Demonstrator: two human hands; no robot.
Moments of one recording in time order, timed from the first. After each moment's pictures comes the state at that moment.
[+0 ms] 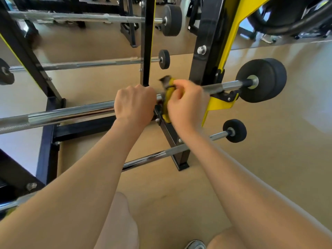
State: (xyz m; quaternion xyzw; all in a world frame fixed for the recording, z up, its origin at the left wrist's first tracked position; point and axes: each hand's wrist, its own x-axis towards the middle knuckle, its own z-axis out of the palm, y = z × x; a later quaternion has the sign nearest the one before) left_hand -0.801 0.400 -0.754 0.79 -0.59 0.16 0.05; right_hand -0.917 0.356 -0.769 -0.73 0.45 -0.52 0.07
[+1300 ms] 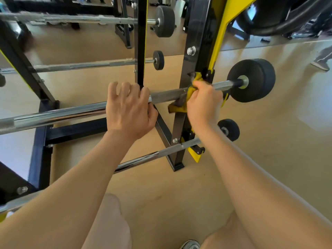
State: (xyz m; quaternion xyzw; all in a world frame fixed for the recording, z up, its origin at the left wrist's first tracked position) left_hand -0.809 0.404 -0.781 0.76 -0.59 0.27 0.11; right_hand -0.978 0.320 -0.759 -0.72 0.52 -0.47 0.03
